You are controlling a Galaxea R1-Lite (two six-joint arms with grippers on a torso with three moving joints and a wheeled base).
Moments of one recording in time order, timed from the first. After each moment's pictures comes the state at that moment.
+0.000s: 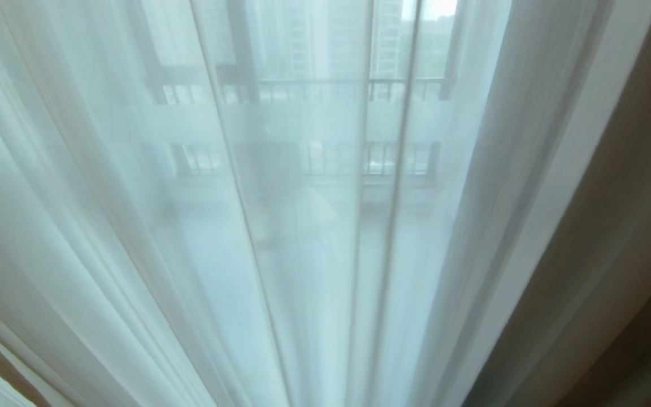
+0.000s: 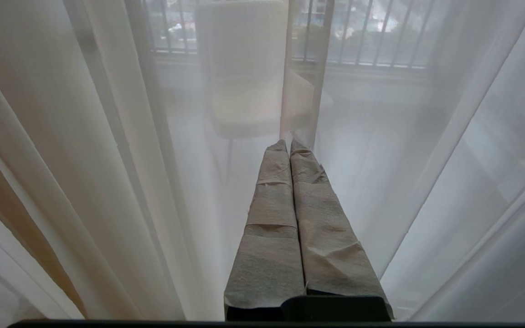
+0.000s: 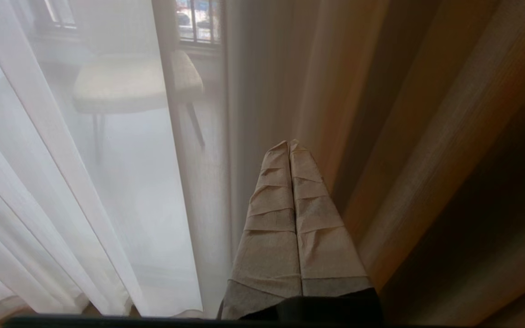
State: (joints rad) left arm 0.00 0.00 0.00 -0.01 0.04 -0.05; right arm 0.00 0.00 0.00 0.00 0.04 -0.08
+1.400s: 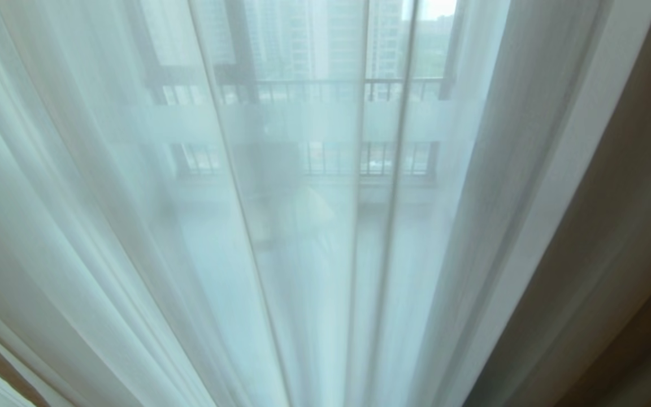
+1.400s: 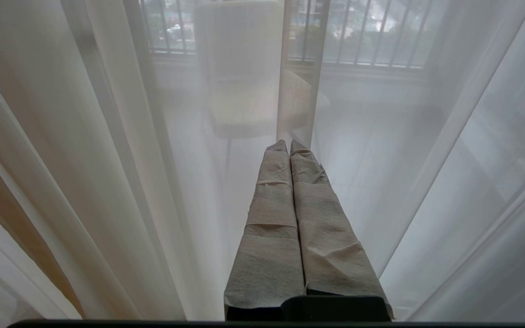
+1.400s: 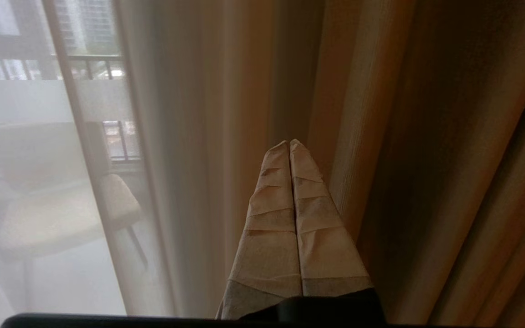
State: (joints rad) left arm 0.00 0.00 0.00 -0.01 0.04 -0.05; right arm -0.08 0.44 -0.84 0.14 -0.11 -0.07
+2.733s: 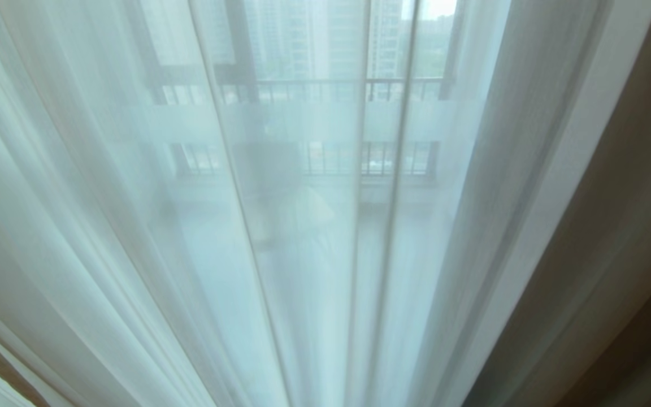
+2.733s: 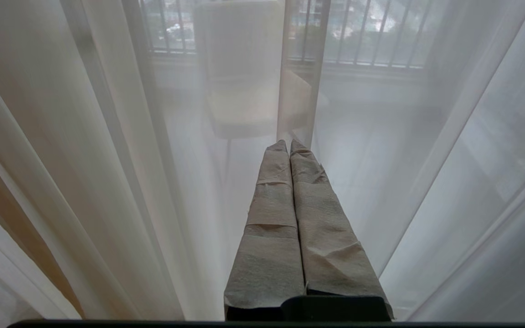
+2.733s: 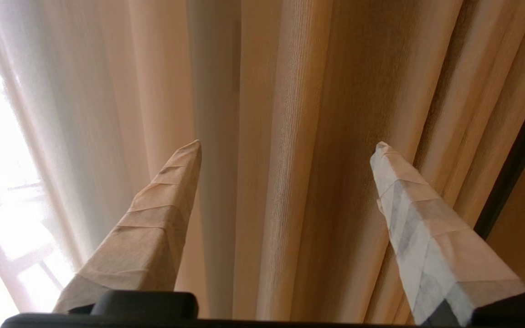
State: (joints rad) left arm 0.00 0.00 0.00 -0.01 0.04 -0.05; right arm -0.58 0.56 -0.93 0.12 0.08 -0.01
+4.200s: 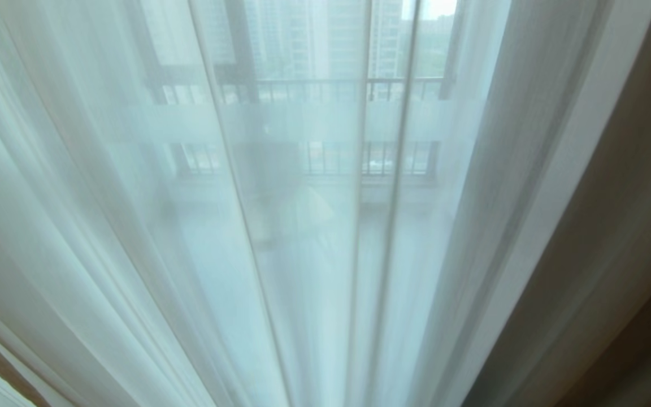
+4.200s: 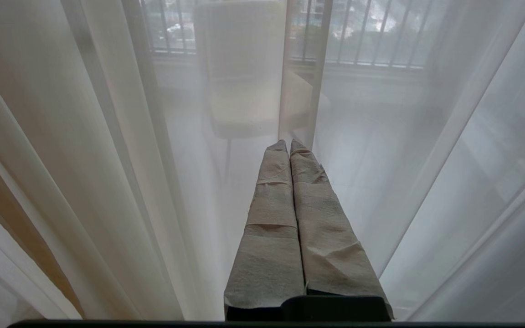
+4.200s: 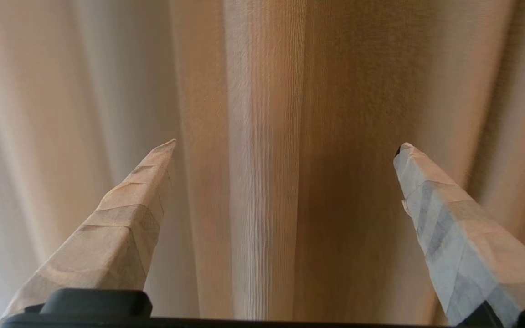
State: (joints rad) left arm 0.00 0.00 0.00 -0.01 0.04 -0.05; right arm -0.67 0.96 -1.01 -0.34 0.09 0.06
